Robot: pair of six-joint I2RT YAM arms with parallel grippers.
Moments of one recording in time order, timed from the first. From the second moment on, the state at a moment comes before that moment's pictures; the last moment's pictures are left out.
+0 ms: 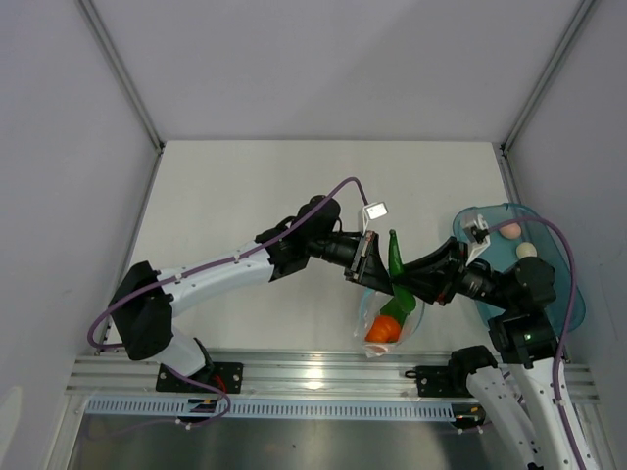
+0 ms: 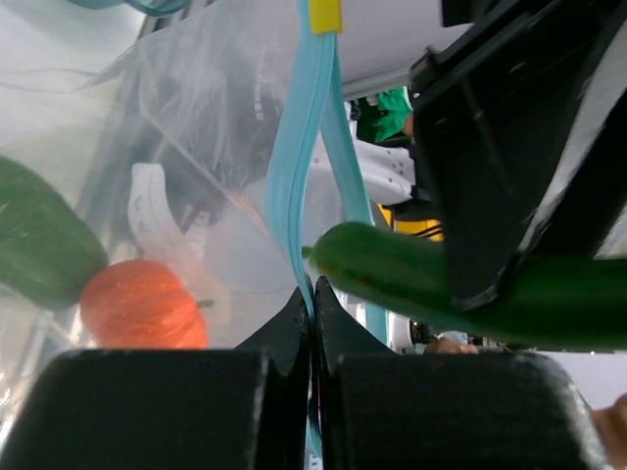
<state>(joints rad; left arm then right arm) -0.95 1.53 1.17 0.03 0.84 -0.91 0.22 0.47 0.72 -0.11 -1.01 0.56</state>
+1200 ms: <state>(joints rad) -0.91 1.35 1.09 0.01 0.71 -0.96 0.33 0.52 0.92 -0.42 -0.72 0.43</state>
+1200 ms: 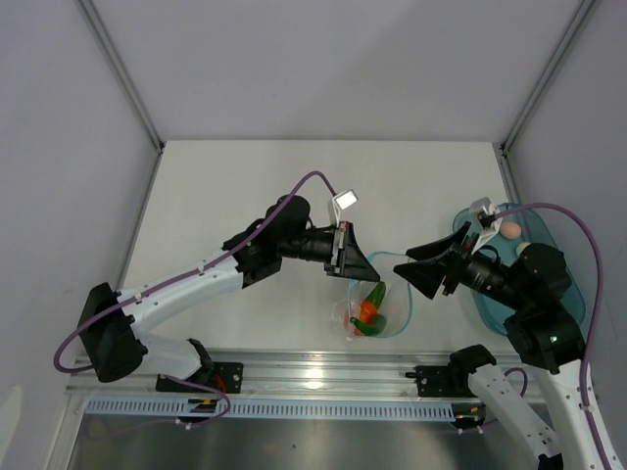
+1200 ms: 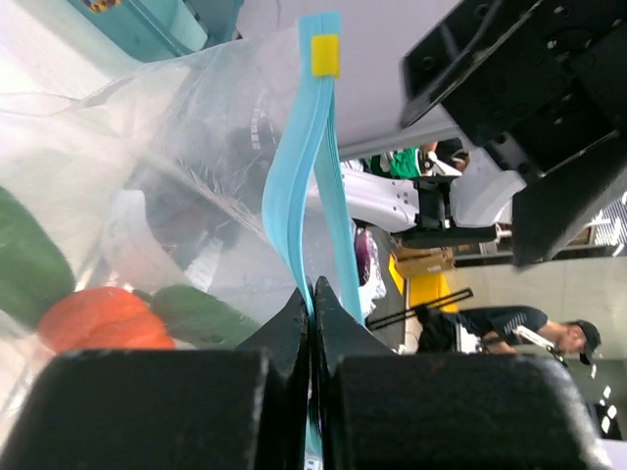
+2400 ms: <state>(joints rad) -0.88 1.30 1.09 -0.26 0.58 -0.76 0.37 0.75 1.01 -0.75 -0.79 0.54</state>
